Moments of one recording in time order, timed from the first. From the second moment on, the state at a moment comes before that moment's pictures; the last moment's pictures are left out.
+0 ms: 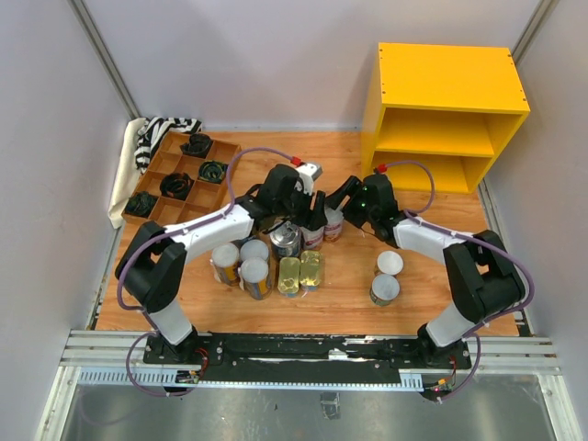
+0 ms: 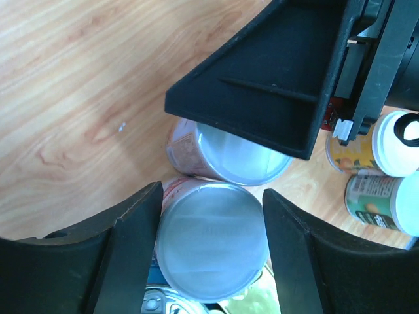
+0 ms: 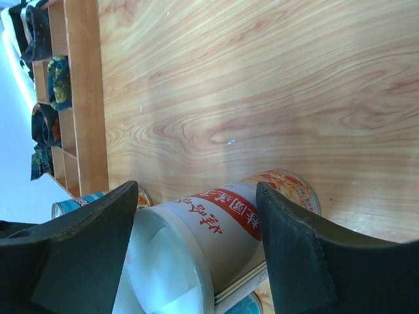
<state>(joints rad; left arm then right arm) -0.70 1.69 1.16 -0.06 0.20 -0.25 0.42 1.59 0.82 0.21 -0.12 0.95</state>
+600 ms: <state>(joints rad) -0.70 1.50 1.13 -0.17 0.16 -0.25 0.45 1.35 0.75 -0.04 0.03 0.93</state>
